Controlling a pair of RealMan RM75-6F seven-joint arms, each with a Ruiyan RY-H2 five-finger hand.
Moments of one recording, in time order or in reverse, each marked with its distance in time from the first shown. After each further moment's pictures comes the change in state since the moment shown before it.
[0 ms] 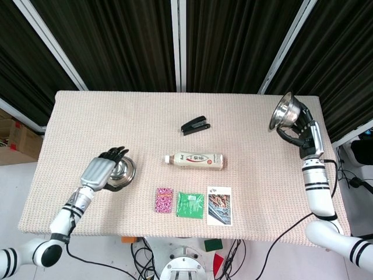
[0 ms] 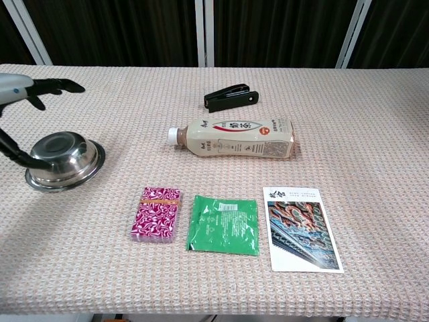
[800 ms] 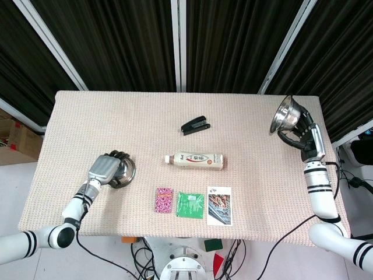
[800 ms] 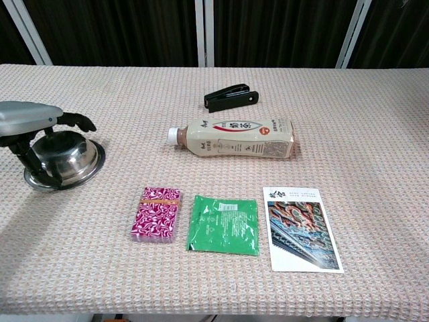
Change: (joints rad) left arm -0.132 -0.099 0.050 0.179 -0.200 -0.085 0.096; right arm -0.019 0.010 -0.018 0.013 -0.032 -0.014 0.032
